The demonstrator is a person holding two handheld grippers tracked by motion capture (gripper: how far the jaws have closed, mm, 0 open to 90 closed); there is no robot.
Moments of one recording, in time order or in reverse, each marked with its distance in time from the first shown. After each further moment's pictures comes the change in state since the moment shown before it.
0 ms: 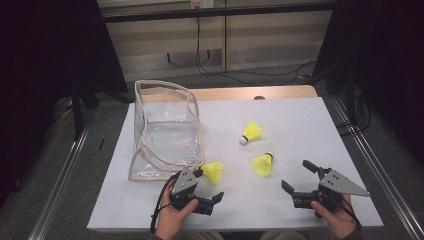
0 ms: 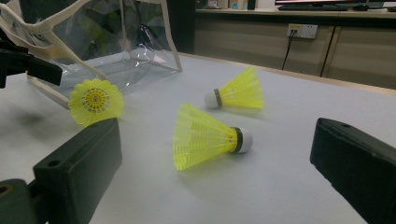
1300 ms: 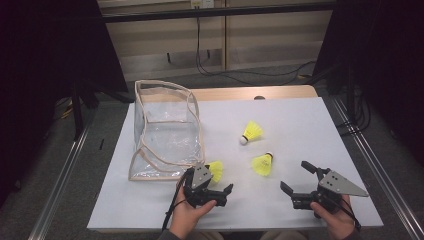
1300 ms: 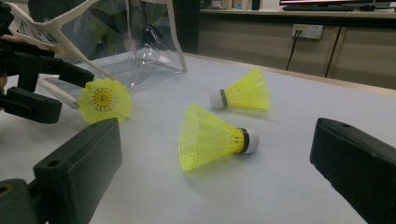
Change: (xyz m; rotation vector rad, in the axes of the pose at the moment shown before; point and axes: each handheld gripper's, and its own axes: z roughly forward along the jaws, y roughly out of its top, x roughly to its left) left arm -0.010 0.008 0.034 0.047 0.150 0.004; right arm 0.003 0.000 0.000 -0.001 0.019 0.001
